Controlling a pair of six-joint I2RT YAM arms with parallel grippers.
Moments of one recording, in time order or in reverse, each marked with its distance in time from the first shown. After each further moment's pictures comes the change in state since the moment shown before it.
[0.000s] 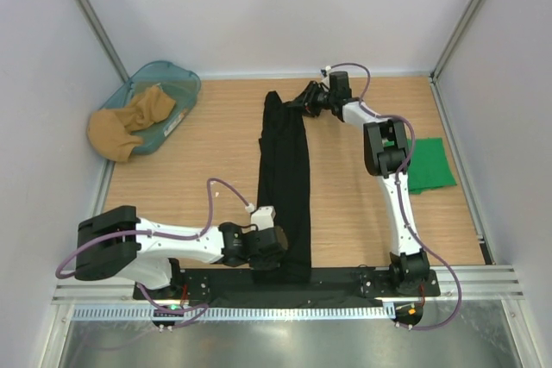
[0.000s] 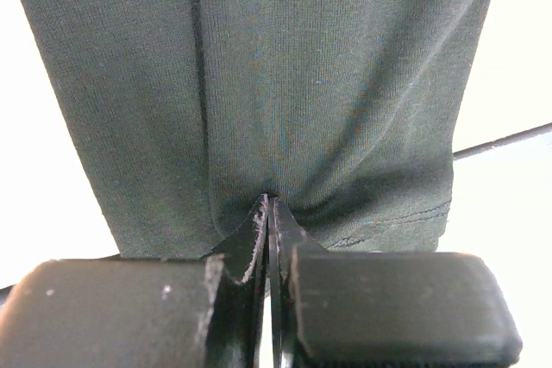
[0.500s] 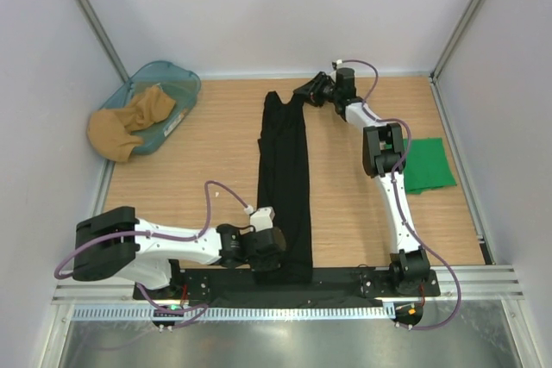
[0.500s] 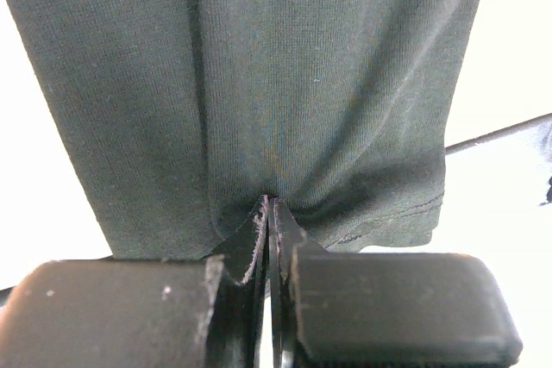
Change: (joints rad) left arm -0.003 -0.001 -0.040 0.068 0.016 -0.031; right arm -0.047 0.217 0.278 0.171 0.025 0.179
